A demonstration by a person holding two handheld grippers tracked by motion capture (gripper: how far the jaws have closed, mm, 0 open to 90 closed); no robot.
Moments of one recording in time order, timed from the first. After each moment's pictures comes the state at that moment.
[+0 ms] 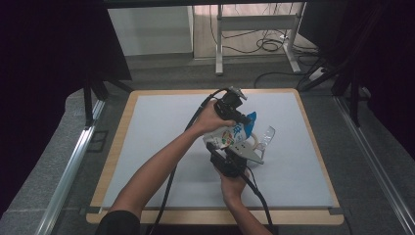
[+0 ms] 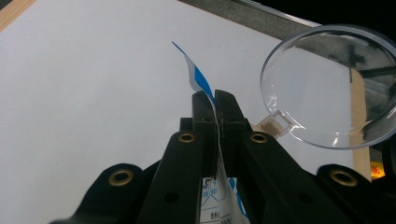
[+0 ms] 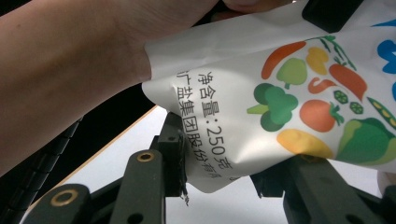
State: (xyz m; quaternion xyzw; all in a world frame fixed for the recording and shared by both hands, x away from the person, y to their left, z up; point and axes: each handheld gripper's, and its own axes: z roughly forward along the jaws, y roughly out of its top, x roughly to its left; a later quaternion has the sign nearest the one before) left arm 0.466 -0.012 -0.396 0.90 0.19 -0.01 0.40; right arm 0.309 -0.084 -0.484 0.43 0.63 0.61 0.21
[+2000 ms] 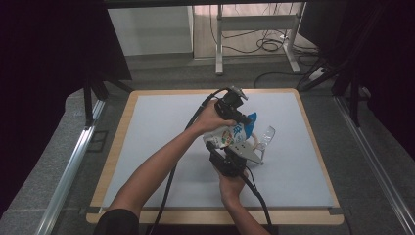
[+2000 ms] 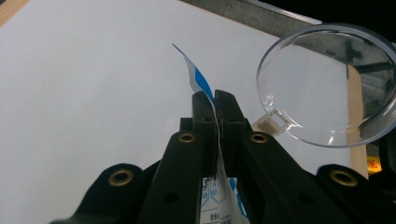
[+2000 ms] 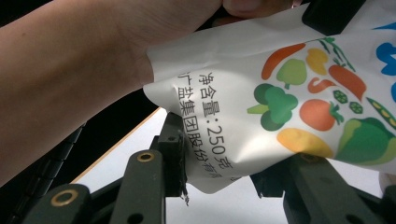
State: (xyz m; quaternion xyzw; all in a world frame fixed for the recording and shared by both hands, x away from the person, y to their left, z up) left arm 0.466 -0.013 -0.395 0.90 0.18 -0.01 0.39; right arm 0.307 -0.081 -0.481 0.44 0.61 0.62 0.21
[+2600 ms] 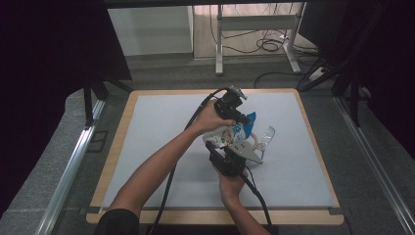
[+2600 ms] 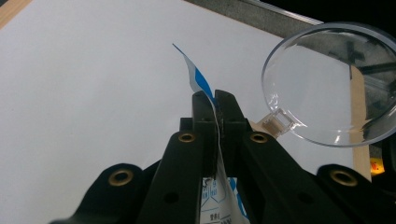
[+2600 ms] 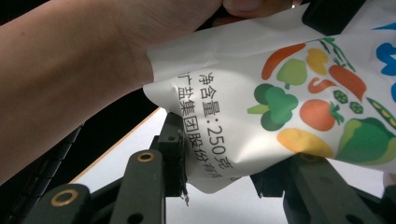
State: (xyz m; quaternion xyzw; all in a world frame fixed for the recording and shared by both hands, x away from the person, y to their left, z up) left arm 0.468 -0.012 -0.395 0.90 0.19 -0.01 0.39; right arm 0.309 -0.081 -0.482 0.44 0.62 0.62 0.21
